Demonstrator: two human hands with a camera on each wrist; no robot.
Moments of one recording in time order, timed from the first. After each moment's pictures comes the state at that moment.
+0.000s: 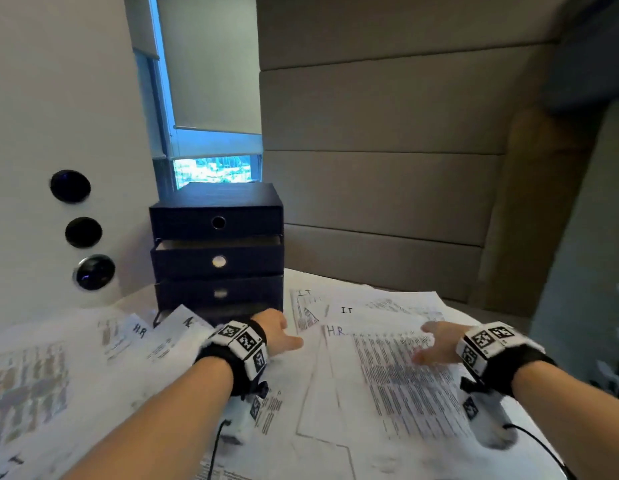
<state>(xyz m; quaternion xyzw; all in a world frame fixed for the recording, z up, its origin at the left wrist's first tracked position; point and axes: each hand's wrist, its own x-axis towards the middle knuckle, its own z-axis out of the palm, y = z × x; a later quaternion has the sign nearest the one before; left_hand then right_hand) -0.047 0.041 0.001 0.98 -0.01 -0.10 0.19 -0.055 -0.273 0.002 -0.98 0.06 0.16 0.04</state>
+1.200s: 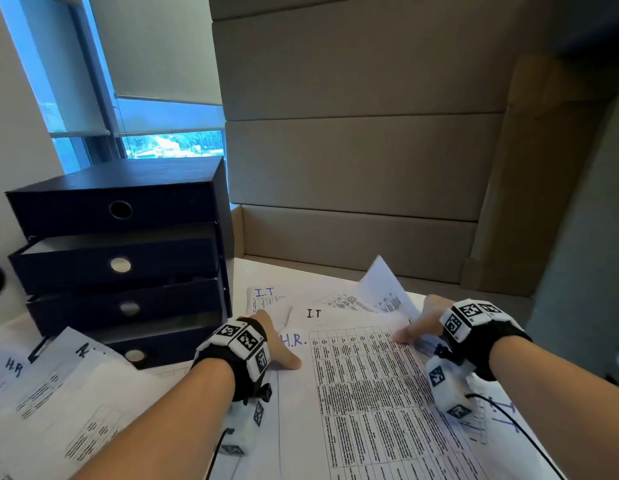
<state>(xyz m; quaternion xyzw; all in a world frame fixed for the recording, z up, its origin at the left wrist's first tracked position) 0.056 -0.037 -0.041 0.98 0.04 -0.17 0.12 0.064 -0.339 -0.030 -0.96 0.12 0.16 0.20</state>
